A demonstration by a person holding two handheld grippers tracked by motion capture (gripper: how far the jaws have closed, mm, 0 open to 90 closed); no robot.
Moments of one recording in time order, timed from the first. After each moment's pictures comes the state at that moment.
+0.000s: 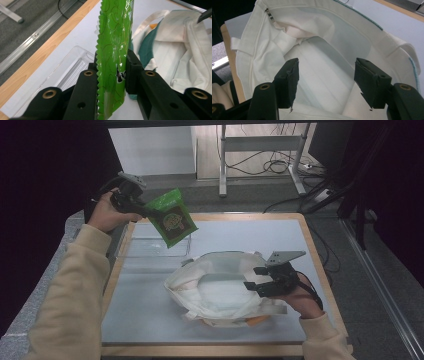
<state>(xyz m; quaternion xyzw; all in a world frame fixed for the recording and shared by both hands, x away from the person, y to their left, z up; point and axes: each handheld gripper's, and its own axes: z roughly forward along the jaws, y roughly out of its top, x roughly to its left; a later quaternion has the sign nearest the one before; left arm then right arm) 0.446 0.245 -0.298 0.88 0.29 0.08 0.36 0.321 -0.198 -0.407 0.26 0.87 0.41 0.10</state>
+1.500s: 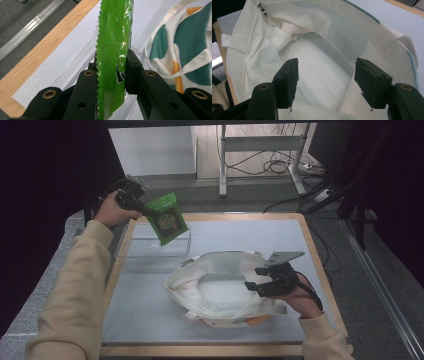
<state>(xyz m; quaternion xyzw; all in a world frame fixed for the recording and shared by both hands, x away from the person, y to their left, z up) 0.505 0.269 -0.343 0.89 0.32 0.07 0.31 0.324 -0.199 -0.414 0.28 0.87 0.40 0.10</state>
